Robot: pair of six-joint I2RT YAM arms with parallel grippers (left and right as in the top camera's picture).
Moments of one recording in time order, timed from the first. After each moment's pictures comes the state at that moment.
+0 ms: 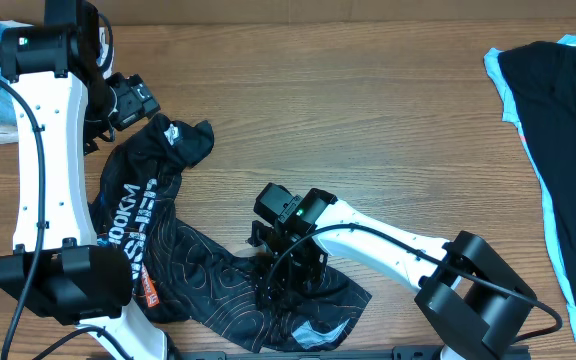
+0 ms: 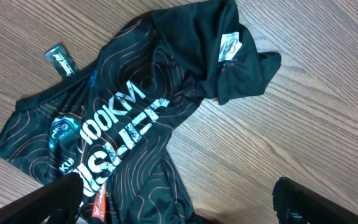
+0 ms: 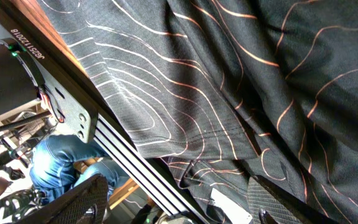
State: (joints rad) left arm 0.11 1.90 2.08 -1.58 -0.03 -0.52; right arm 0.90 1.84 1.19 -0.93 -0.63 0.28
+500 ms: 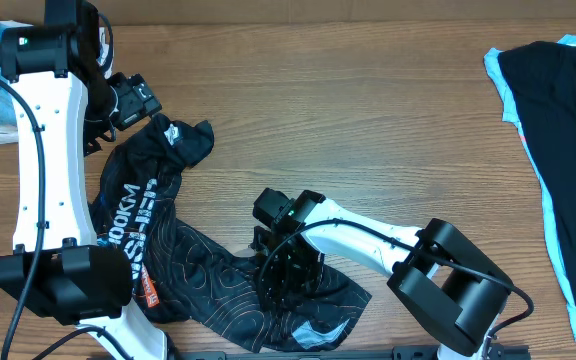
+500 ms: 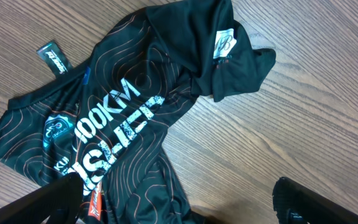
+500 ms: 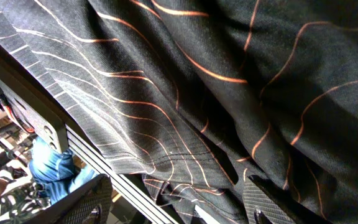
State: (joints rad) left arm 0.11 1.90 2.08 -1.58 -0.01 -0.52; right arm 0.90 1.93 1.19 -0.93 -0.62 0.28
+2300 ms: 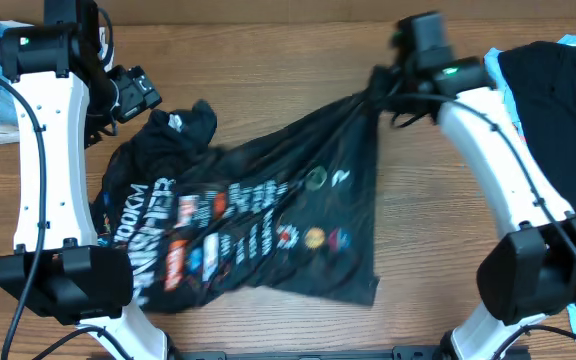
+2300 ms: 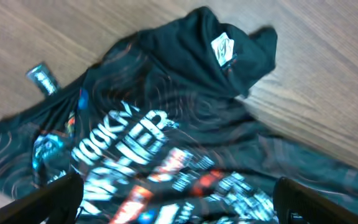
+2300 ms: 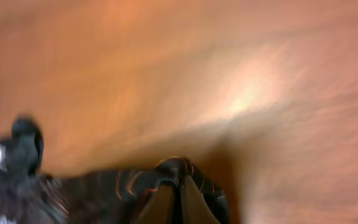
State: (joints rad) left arm 0.09 1.90 2.08 -1.51 -0.01 -0.52; right arm 0.20 1.85 1.70 -0.83 -0.11 0.44
